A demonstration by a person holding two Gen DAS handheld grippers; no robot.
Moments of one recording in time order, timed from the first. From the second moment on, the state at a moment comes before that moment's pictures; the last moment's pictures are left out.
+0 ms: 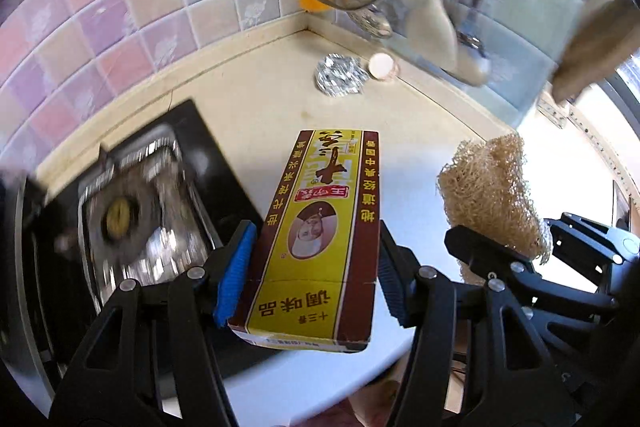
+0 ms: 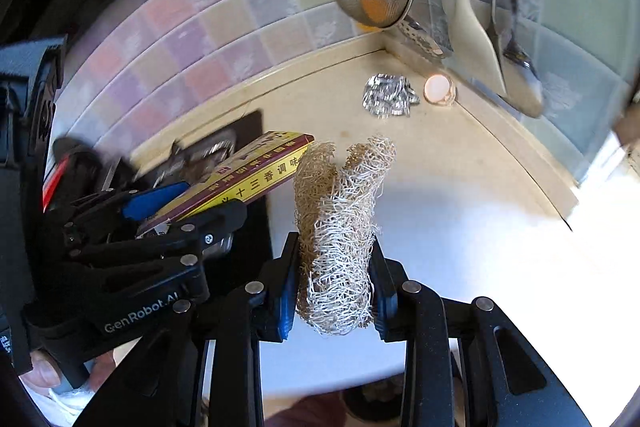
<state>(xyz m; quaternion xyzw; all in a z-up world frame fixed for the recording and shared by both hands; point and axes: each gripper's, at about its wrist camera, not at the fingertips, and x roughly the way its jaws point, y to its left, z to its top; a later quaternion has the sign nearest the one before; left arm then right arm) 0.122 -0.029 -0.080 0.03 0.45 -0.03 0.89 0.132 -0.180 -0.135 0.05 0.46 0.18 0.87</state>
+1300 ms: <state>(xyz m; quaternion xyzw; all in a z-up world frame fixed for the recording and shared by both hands) -0.084 -0.100 -0.413 -0.01 0.59 -0.06 0.81 -0.131 -0.285 -0.498 0.02 0.63 0.12 0.77</state>
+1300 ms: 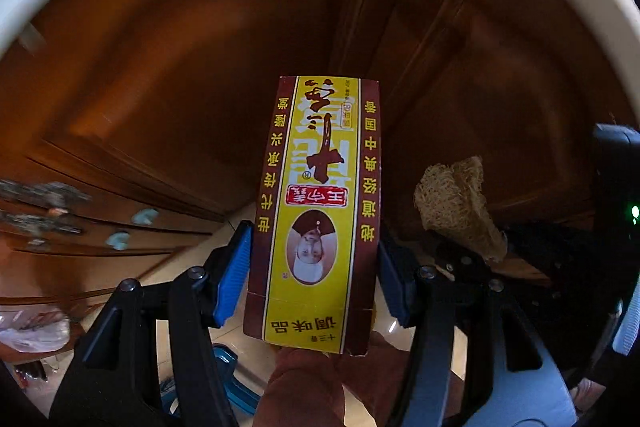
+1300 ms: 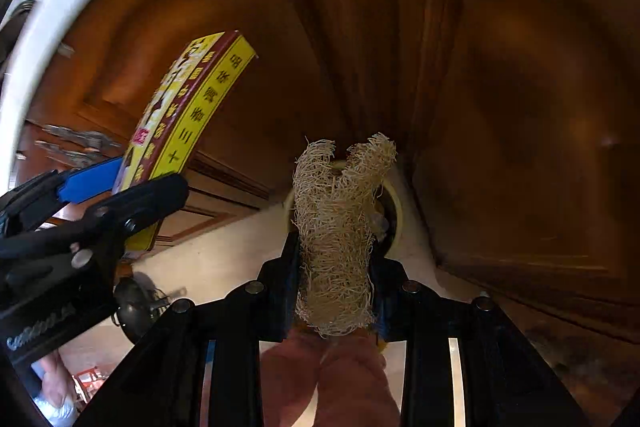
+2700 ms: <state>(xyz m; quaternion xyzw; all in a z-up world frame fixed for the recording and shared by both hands) -0.082 -0.093 -0.411 0.03 0.63 -0.08 0.78 -0.088 -0.276 -0.498 0.05 0.66 0.08 0.75</state>
